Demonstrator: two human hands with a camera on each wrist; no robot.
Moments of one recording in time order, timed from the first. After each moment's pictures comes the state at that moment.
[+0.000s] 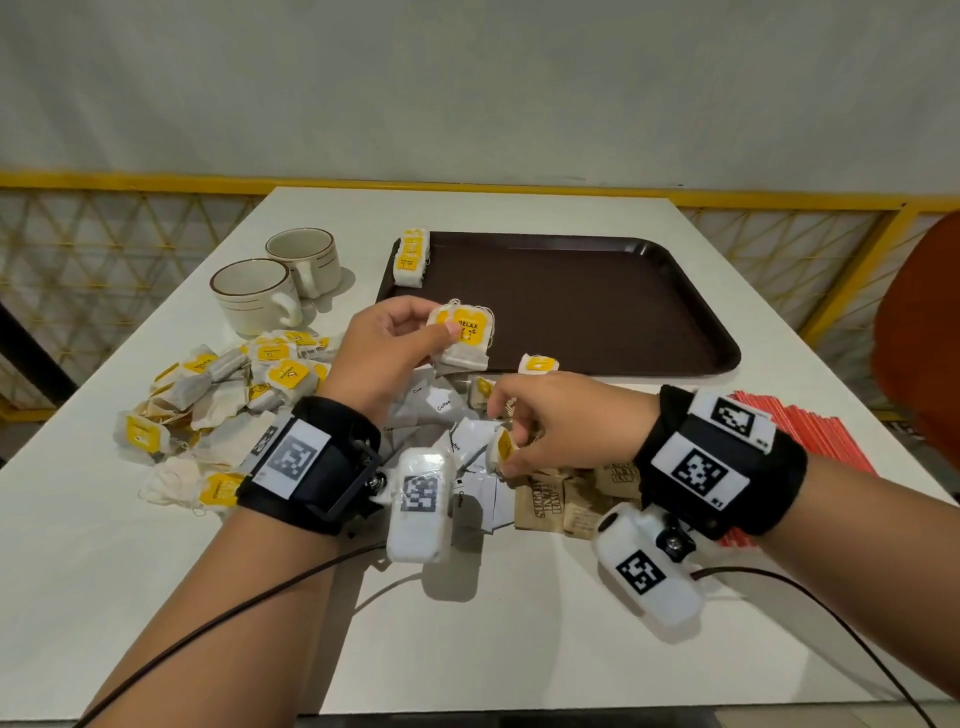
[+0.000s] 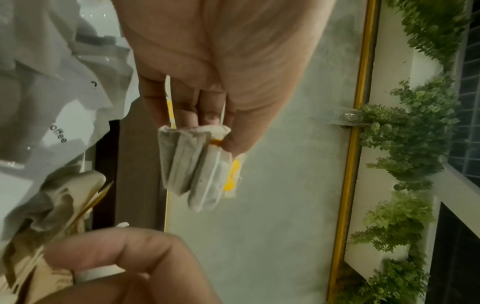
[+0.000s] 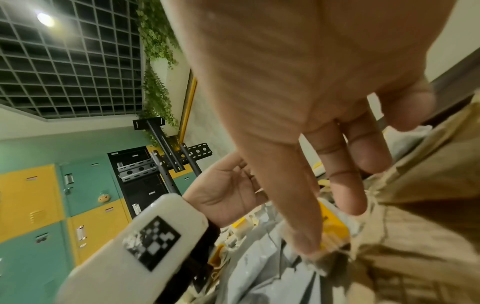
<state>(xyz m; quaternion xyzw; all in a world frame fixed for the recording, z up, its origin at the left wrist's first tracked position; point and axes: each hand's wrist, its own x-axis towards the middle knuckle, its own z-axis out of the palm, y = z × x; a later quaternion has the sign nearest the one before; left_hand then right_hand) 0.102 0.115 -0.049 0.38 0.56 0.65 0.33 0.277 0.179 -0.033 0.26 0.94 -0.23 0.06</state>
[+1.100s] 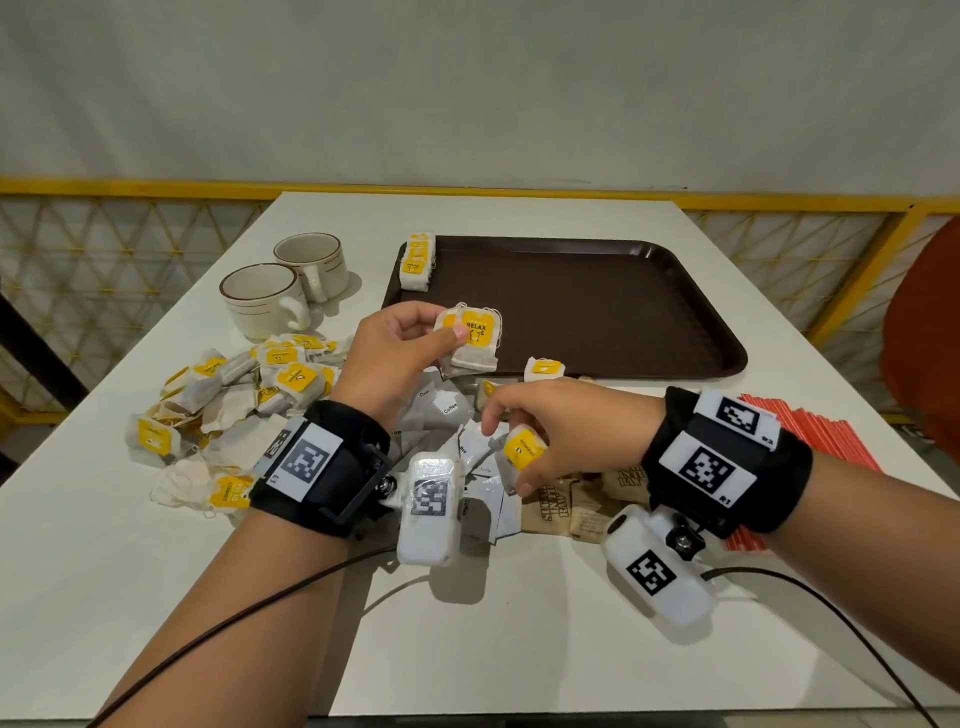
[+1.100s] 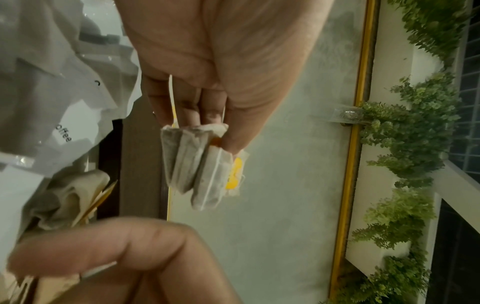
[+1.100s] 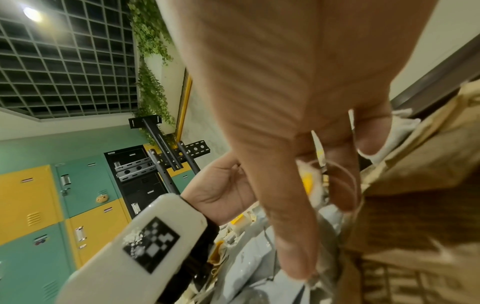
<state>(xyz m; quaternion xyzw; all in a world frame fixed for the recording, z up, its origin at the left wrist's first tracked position) 0.100 0.118 -0.055 0.39 0.55 0.66 0.33 0.276 0.180 -0.033 0.20 0.95 -0.23 0.06</state>
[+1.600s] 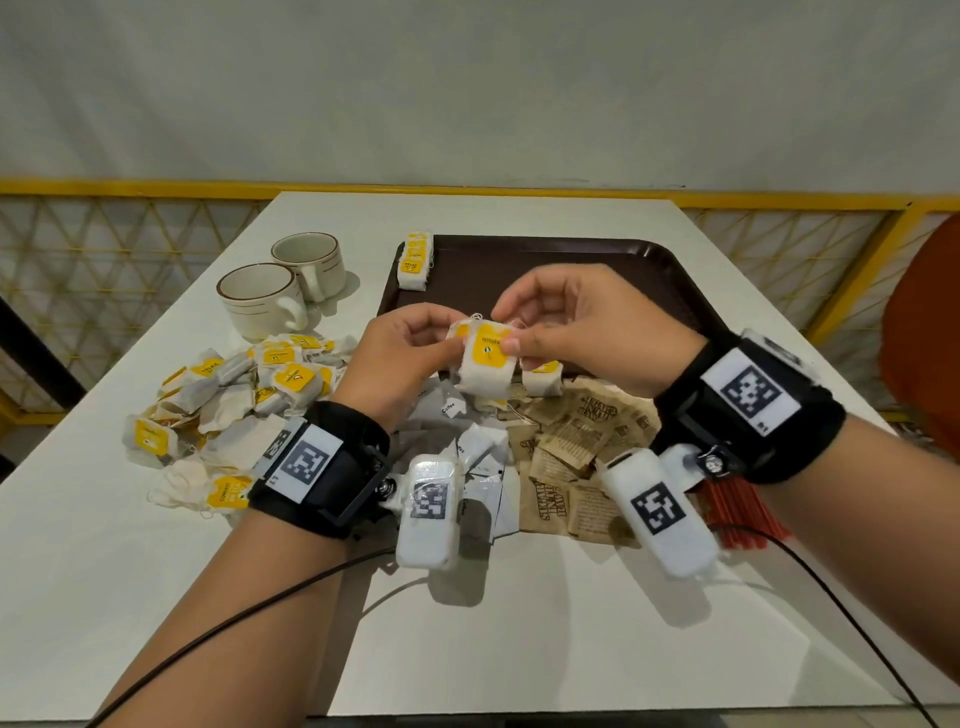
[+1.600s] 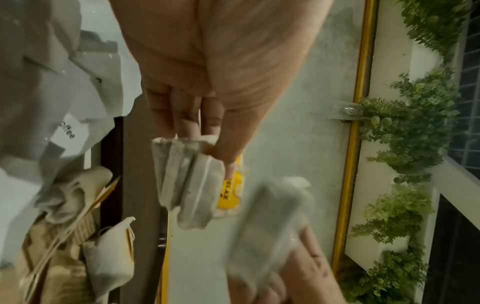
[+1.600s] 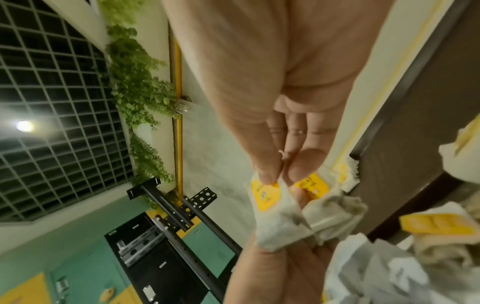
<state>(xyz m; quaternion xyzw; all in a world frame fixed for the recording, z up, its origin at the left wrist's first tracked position) 0.103 0.117 -0.056 0.43 0.54 0.64 0.34 0.274 0.197 0.005 0.19 0.79 -0.54 -0.22</state>
